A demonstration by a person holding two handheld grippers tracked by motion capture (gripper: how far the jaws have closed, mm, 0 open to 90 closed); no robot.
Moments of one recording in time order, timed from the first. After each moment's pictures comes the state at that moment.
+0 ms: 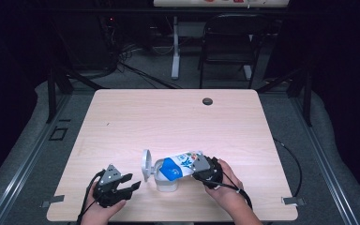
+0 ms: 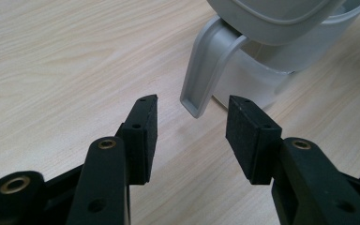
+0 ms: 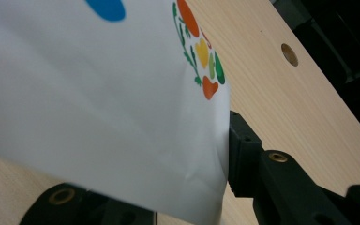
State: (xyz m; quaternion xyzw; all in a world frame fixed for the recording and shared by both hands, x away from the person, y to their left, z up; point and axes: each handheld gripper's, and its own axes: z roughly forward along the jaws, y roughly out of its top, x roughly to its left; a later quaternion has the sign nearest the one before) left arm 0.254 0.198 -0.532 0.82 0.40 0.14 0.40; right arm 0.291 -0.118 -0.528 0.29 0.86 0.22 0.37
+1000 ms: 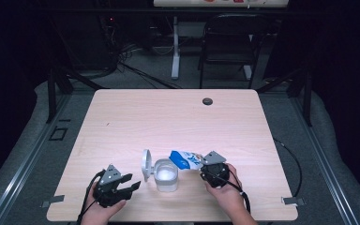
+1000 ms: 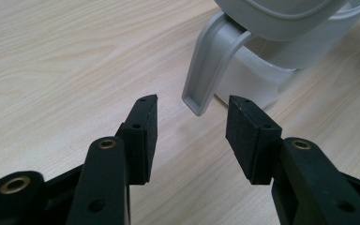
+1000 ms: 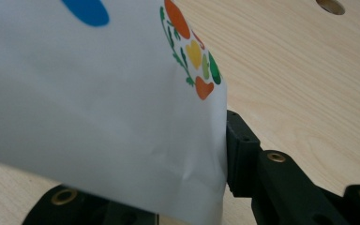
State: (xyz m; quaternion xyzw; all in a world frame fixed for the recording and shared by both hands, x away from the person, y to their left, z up) left arm 0.255 0.200 -0.534 0.82 0.40 0.13 0.39; right arm 0.299 -0.138 -0.538 0.40 0.82 0.30 0.26
